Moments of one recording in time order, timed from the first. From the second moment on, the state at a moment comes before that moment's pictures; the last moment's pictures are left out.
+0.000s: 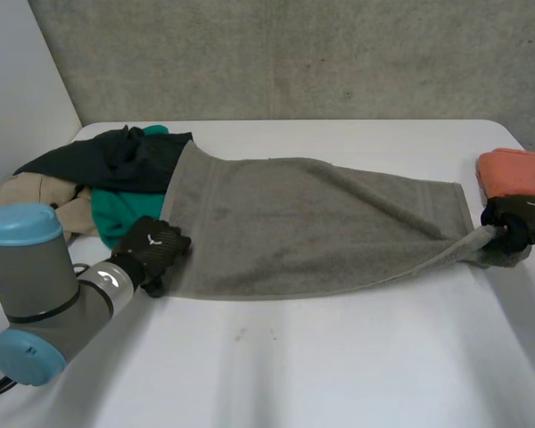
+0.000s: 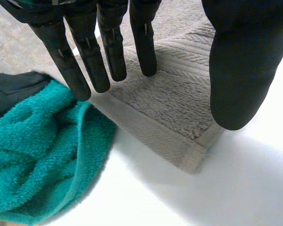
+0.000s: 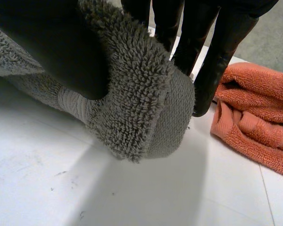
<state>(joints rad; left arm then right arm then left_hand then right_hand) 4.45 -2.08 -1.72 3.40 -1.29 3.82 1.42 -1.05 1.47 0.07 1.17 2.84 0.52 0.52 0.53 0.51 0.34 0.98 1.18 1.18 1.19 0.98</state>
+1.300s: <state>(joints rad) 4.43 -2.28 -1.44 3.36 -1.29 3.81 1.43 -1.05 1.51 0.07 1.16 2.79 0.81 0.81 0.81 0.81 0.61 0.98 1.18 1.18 1.19 0.99</state>
